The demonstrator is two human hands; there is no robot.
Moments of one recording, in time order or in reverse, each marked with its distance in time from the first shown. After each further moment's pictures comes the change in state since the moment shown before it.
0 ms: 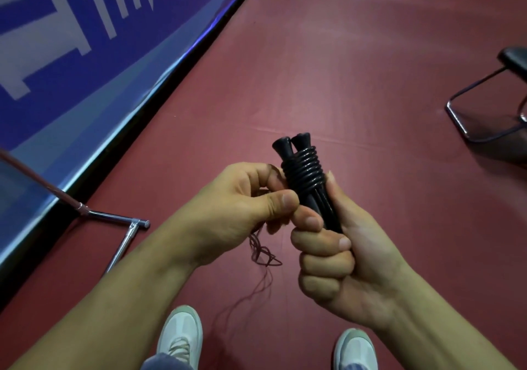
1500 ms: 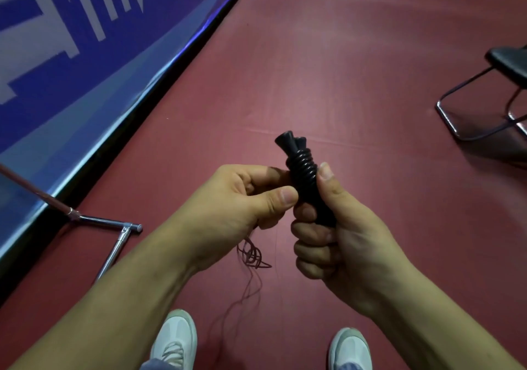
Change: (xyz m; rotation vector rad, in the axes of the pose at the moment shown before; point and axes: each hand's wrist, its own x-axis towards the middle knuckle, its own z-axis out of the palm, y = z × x) left_hand 0.007 0.002 0.009 -0.021 -0.026 -0.029; right_hand -0.007 -0.003 0.016 -0.453 0.504 -0.336
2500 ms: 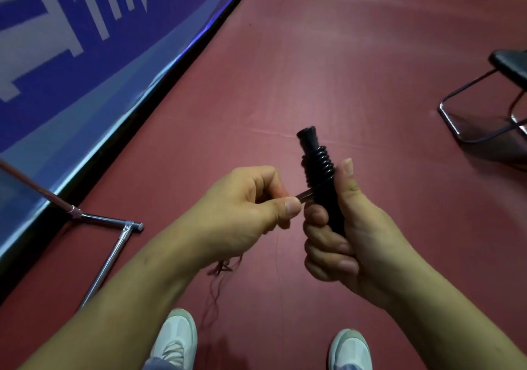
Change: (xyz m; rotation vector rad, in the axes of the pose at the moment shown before) left_hand -0.001 0.000 0.000 0.272 0.037 -0.003; right_hand 0.004 -0.003 -0.011 -0.020 -0.063 -0.041
